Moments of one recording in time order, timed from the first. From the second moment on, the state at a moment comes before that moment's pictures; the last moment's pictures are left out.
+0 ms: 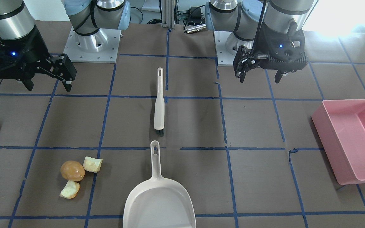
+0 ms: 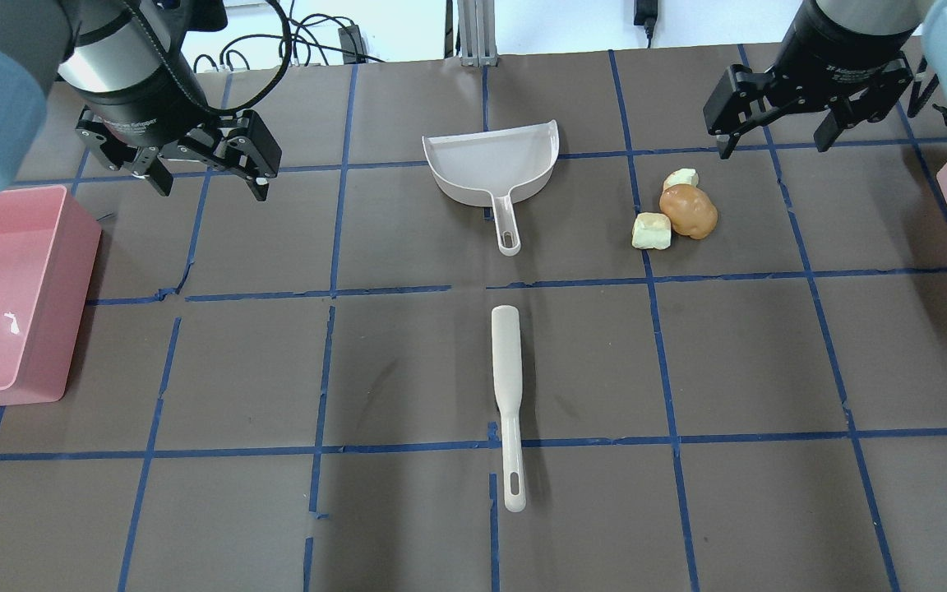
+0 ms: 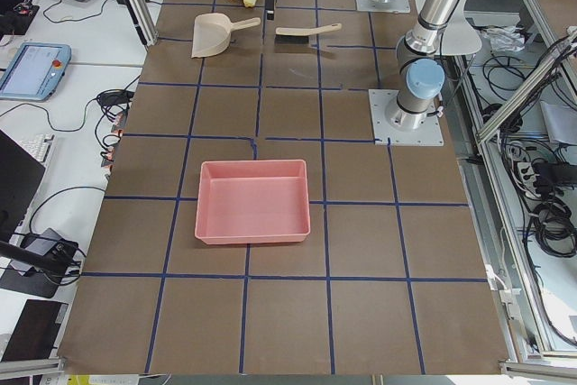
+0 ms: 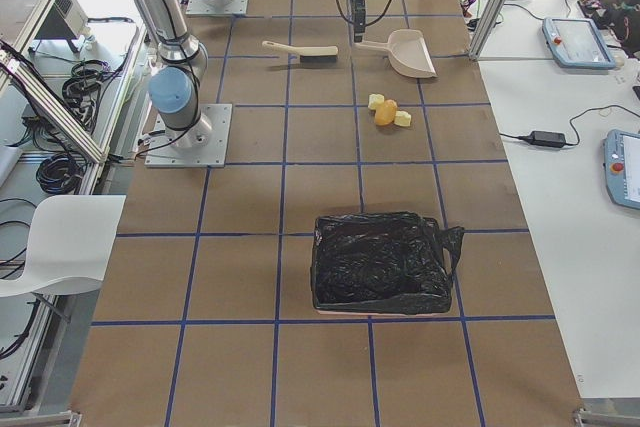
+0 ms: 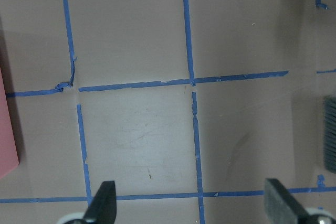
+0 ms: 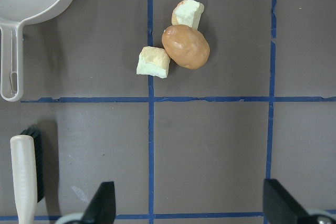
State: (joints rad) left arm -1.60 -1.56 -1.54 -1.56 1.65 0.04; right arm 1.50 -1.55 1.54 -1.63 -1.60 -0.08
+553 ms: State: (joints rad) left arm -1.60 -1.56 -1.55 -1.56 1.65 0.05; right arm 1.50 -1.56 1.54 -1.63 -1.59 -0.08
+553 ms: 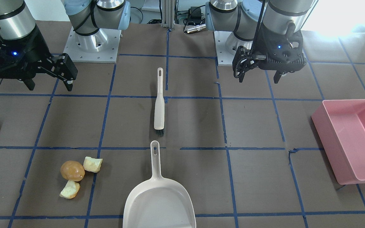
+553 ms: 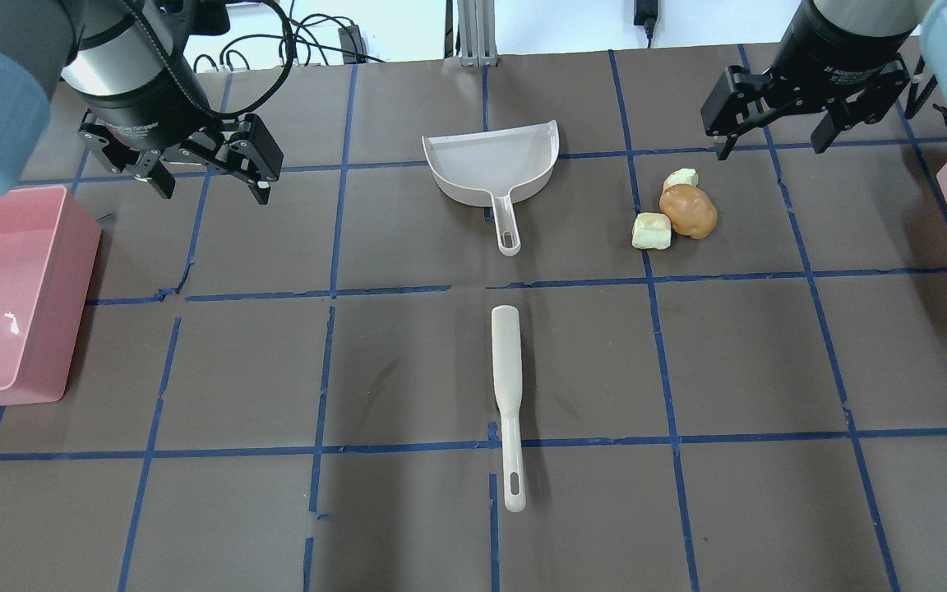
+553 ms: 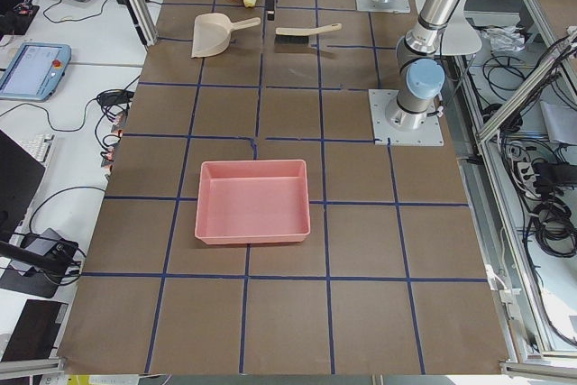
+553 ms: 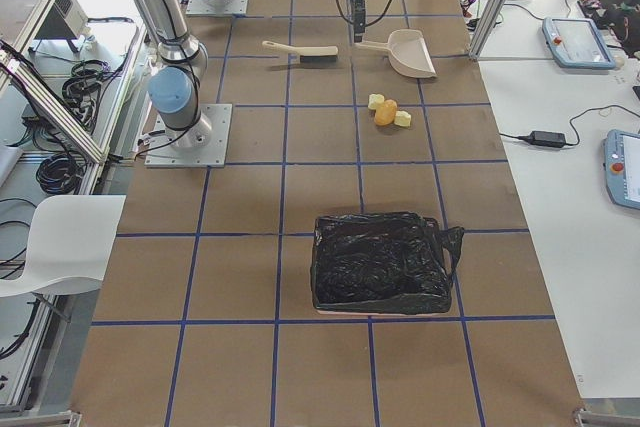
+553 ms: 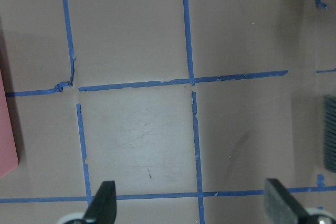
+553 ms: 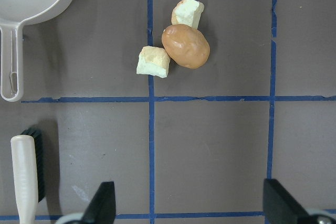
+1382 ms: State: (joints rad) left arm -1.66 -1.71 -1.58 -1.55 1.64 0.02; right arm 1.51 -1.49 1.51 -1.68 -1.51 -0.07
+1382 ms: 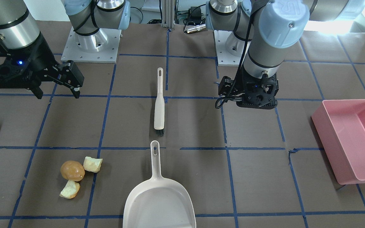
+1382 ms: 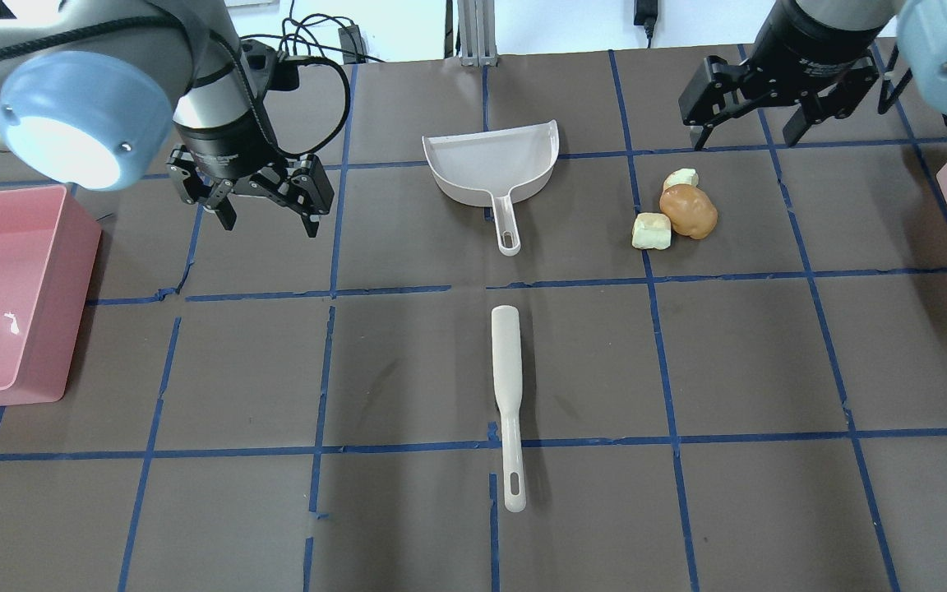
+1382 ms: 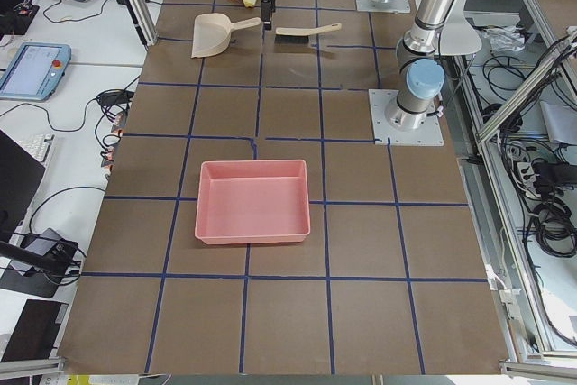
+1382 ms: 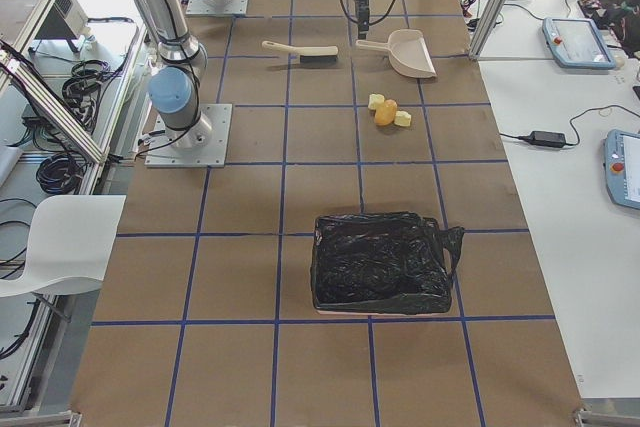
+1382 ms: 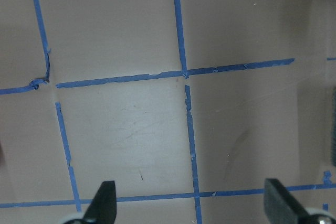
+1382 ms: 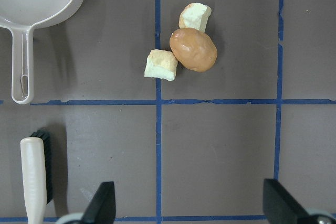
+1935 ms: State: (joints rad) left arm -1.92 -1.73 -1.67 -1.53 1.63 -0.29; right arm 1.58 -1.33 1.48 -1.83 -1.58 -0.08
